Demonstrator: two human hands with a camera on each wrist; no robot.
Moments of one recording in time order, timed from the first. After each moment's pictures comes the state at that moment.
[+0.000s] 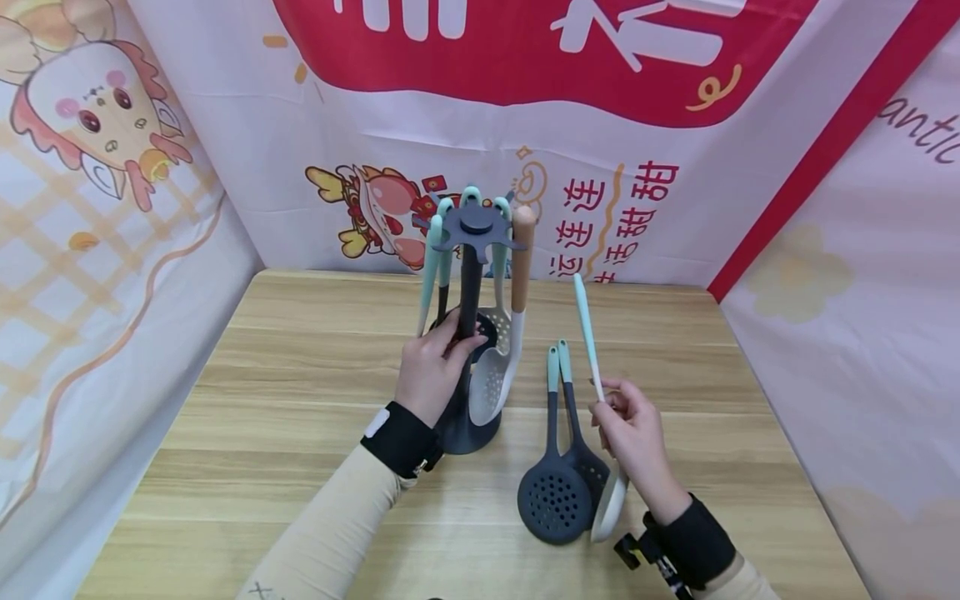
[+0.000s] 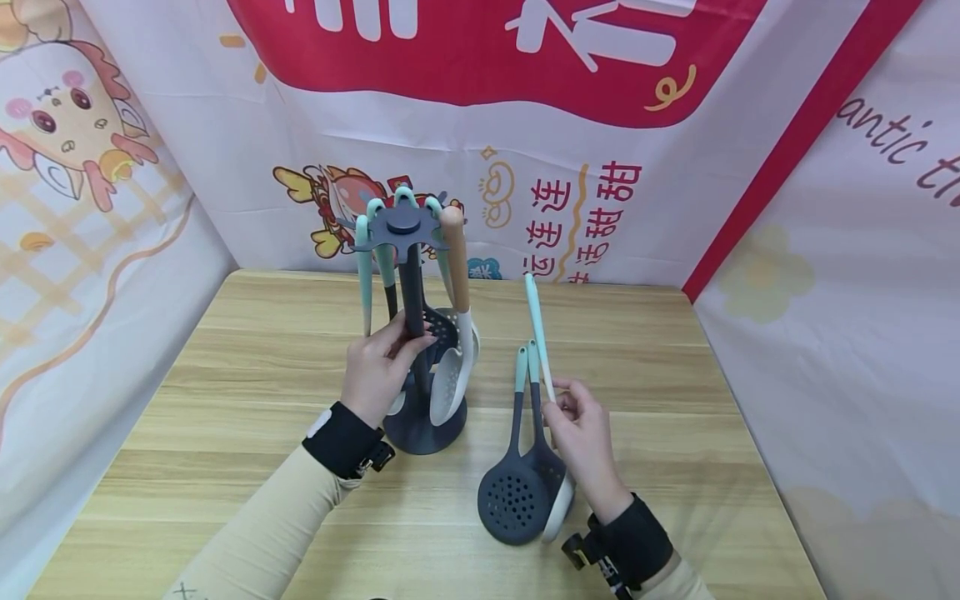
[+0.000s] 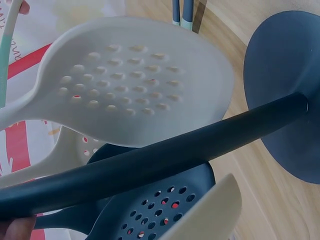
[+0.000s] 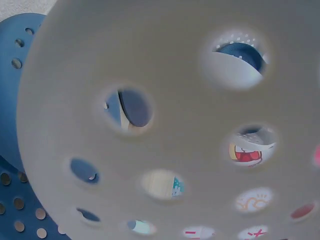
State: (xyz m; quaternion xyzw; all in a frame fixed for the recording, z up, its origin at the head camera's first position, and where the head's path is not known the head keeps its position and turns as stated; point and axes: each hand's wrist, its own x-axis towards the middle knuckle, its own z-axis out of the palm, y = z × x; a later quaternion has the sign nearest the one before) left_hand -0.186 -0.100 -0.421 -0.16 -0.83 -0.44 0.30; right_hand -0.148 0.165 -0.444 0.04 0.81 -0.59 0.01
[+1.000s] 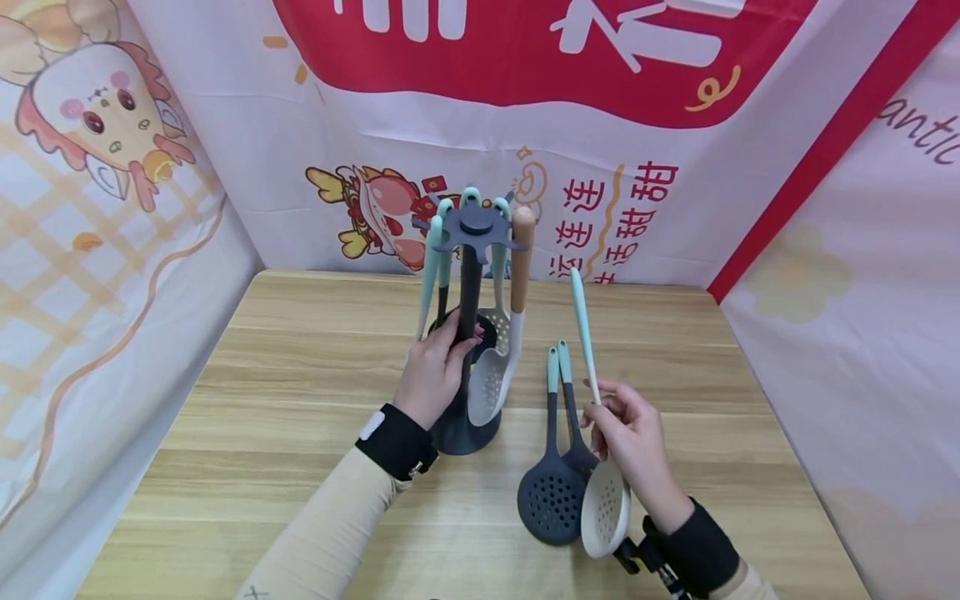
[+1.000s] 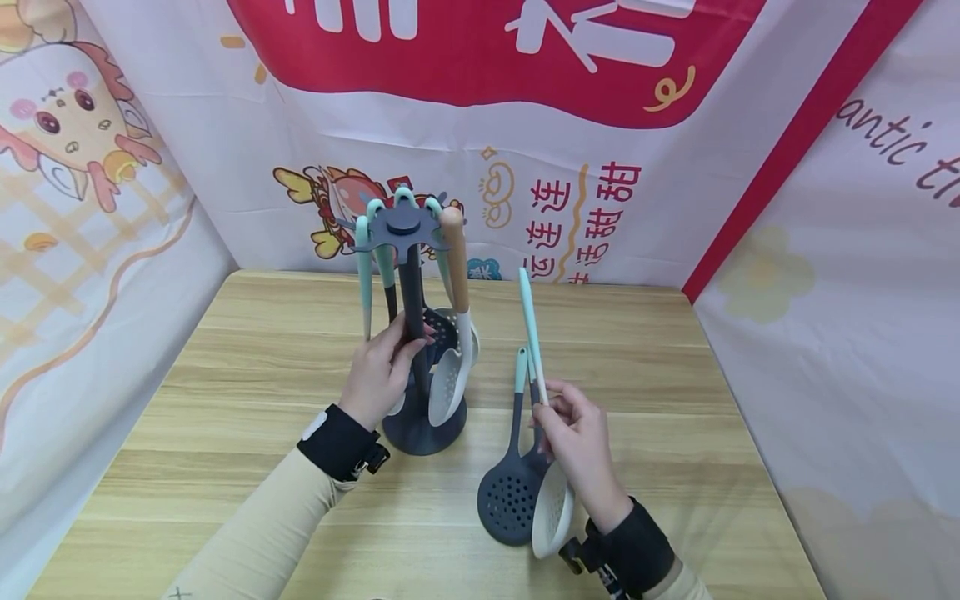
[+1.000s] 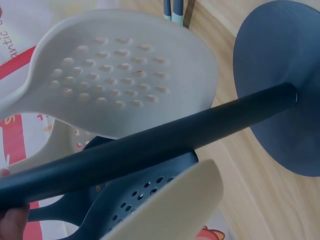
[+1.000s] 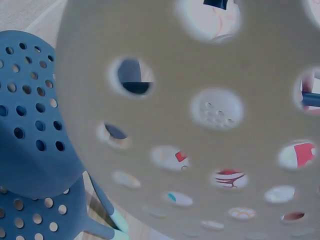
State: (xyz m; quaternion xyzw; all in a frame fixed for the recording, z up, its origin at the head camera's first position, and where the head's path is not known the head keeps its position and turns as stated) left_hand -0.186 -0.104 -0.425 -0.18 -0.84 -0.44 0.24; right_hand -0.138 0.157 -0.432 0.00 0.79 -0.61 0.00
